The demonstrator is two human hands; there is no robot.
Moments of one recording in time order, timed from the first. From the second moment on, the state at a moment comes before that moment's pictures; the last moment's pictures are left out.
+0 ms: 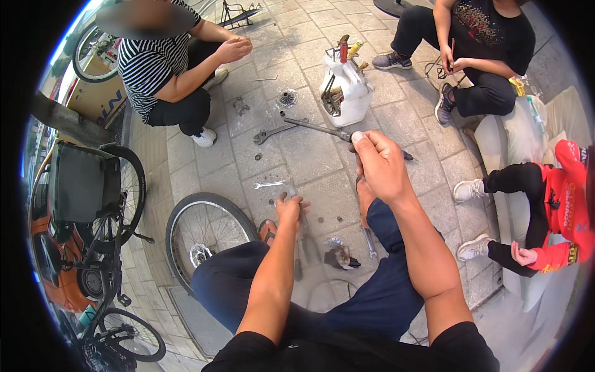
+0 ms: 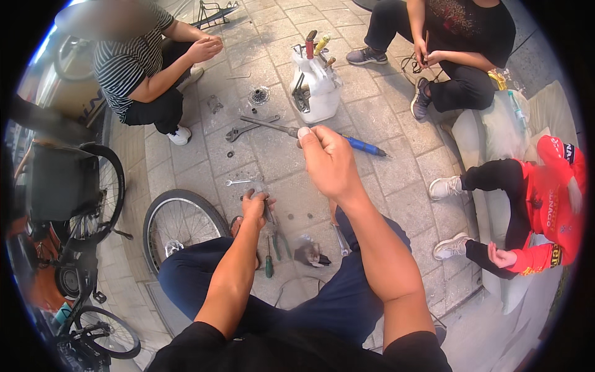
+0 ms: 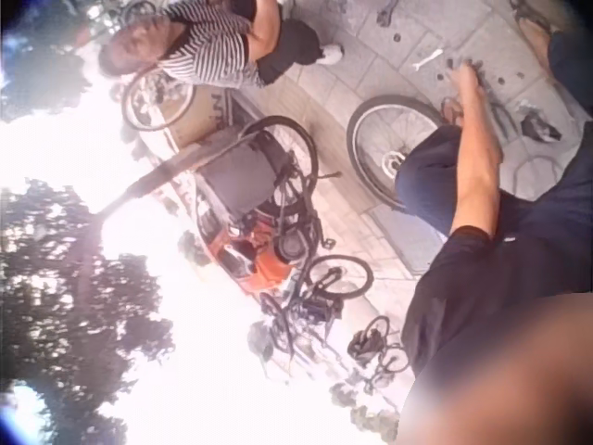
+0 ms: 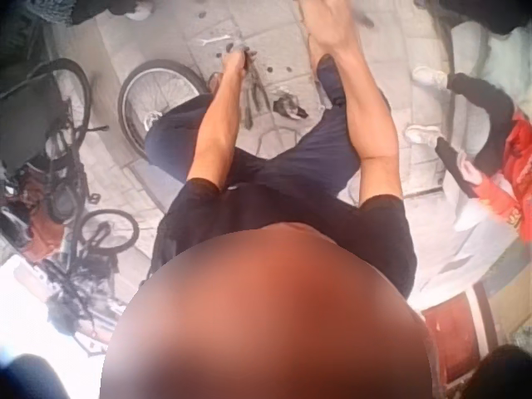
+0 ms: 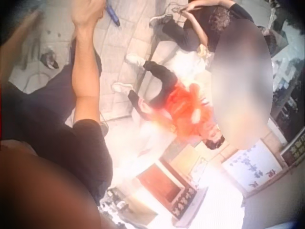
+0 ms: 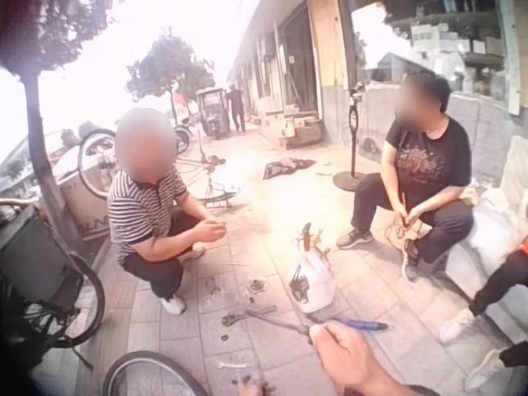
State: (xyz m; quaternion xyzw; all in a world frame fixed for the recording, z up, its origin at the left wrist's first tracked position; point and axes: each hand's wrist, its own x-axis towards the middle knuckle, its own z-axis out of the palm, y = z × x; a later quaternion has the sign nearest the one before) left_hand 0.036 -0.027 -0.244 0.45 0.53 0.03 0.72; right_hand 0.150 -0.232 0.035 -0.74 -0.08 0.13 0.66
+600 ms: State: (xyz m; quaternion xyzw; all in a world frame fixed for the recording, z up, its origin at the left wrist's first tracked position) left_hand 0.008 -0.012 0.016 0.78 0.13 0.10 0.60; right_hand 0.130 -0.191 0.033 -0.70 -0.12 0.08 0.70
